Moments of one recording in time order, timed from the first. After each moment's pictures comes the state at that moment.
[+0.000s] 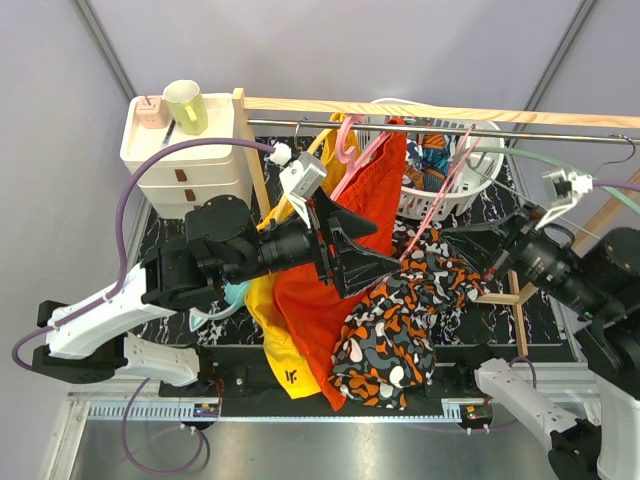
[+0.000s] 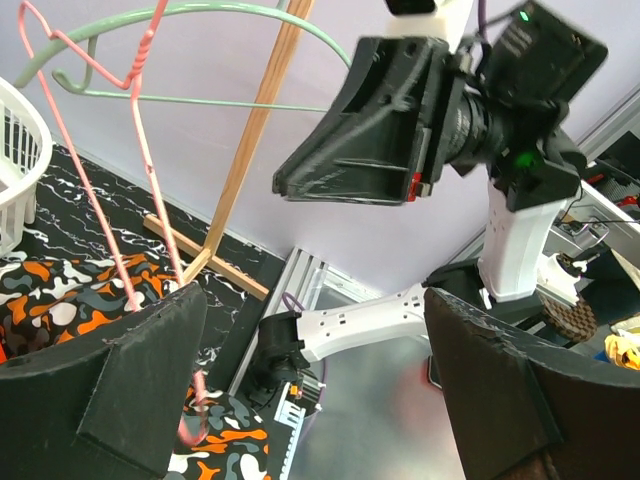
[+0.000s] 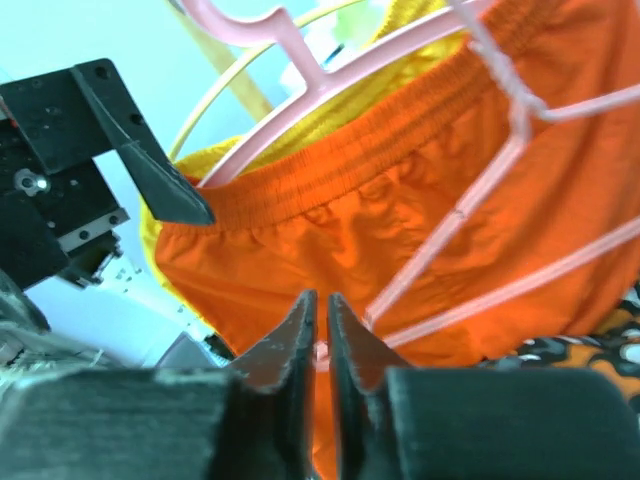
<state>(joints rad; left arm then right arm) -1.32 1.21 1.69 -0.40 -0.01 -0.47 0.39 0.73 1.61 -0.89 -0.37 0.50</state>
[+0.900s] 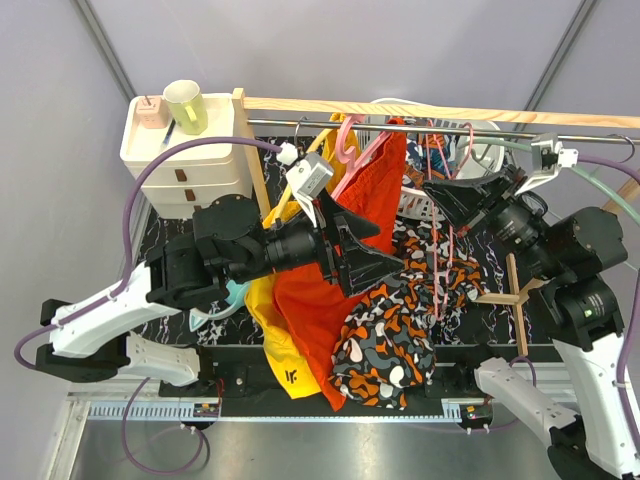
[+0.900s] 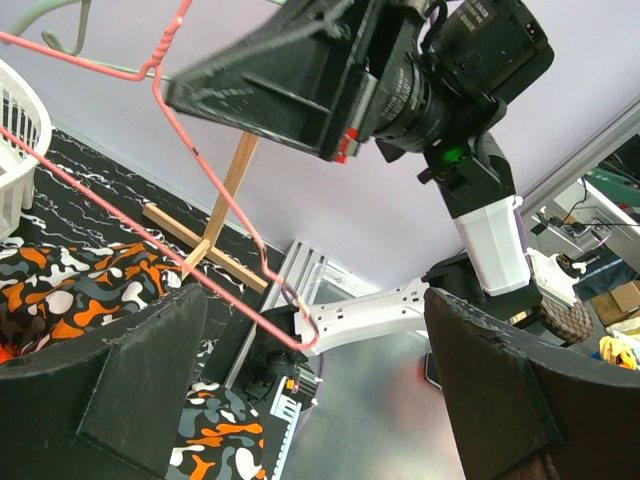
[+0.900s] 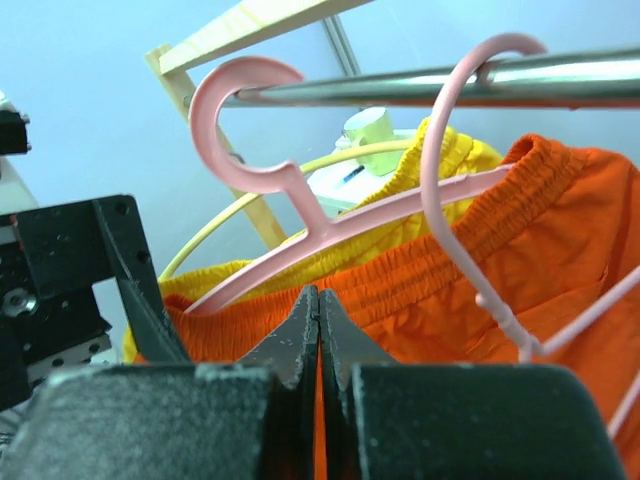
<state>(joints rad) -1.32 1.23 1.70 -0.43 -0.03 -0.49 0.39 0.78 1.36 -0.32 -0.39 0.55</state>
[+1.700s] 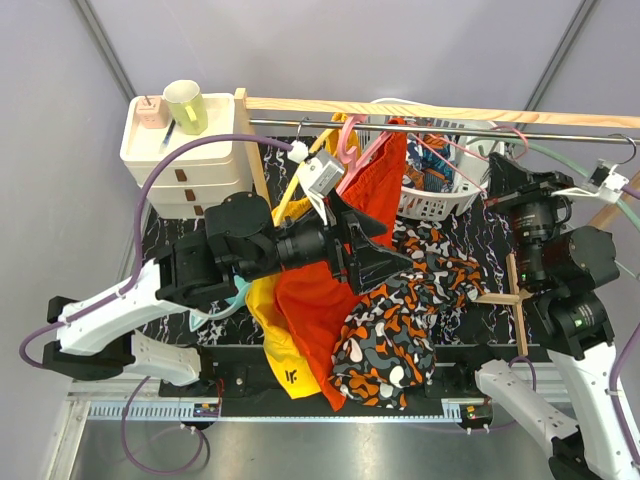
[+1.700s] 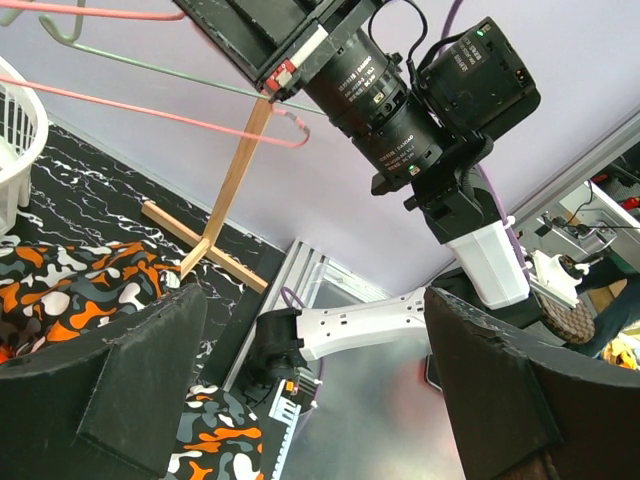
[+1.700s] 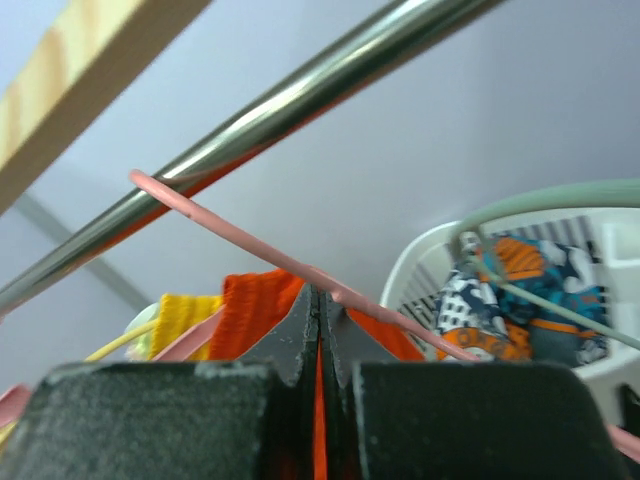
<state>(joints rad) -1.32 1.27 1.73 -0.43 -0.03 -0.50 0.39 0.70 1.21 -0.18 0.34 0.52</state>
